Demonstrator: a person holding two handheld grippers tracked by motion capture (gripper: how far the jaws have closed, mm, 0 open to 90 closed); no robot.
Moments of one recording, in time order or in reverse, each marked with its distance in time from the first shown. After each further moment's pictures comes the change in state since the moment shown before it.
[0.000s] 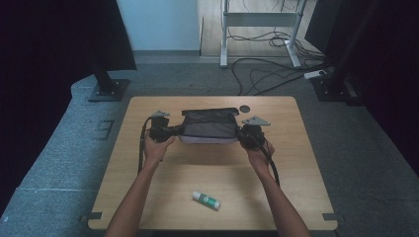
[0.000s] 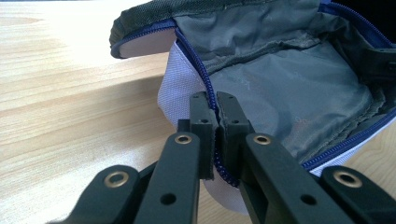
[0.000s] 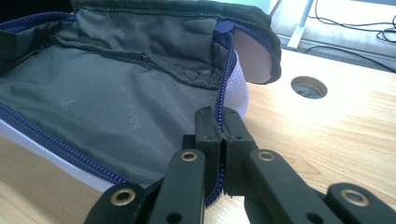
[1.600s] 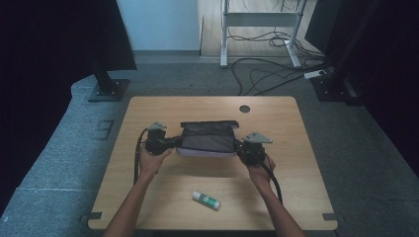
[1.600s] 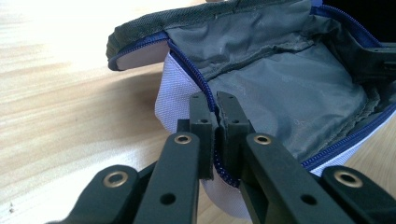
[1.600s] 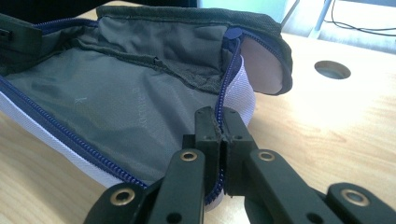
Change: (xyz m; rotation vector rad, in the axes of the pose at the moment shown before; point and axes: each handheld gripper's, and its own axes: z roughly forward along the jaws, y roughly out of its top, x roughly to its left) left arm -0.010 -0.037 -0.018 0.014 -0.046 0.038; right arm 0.022 -0.037 -0.030 -0.025 0.056 -0.021
